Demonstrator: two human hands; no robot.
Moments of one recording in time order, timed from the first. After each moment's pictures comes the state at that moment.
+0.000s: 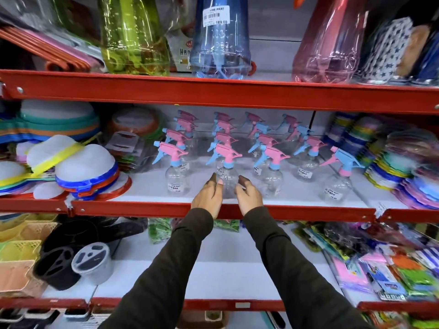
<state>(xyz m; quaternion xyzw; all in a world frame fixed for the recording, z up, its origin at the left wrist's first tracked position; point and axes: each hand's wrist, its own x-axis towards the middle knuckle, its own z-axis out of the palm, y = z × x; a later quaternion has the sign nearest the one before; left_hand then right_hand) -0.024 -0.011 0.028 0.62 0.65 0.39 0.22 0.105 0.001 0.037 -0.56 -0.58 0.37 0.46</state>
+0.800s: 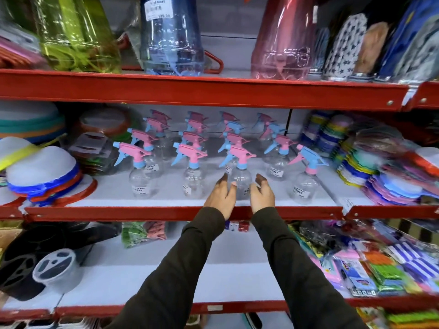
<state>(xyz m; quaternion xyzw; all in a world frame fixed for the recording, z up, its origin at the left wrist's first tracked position) 0.099 -0.001 0.040 0.64 0.59 0.39 0.28 0.220 0.015 0.041 -0.60 -0.51 0.33 0.52</state>
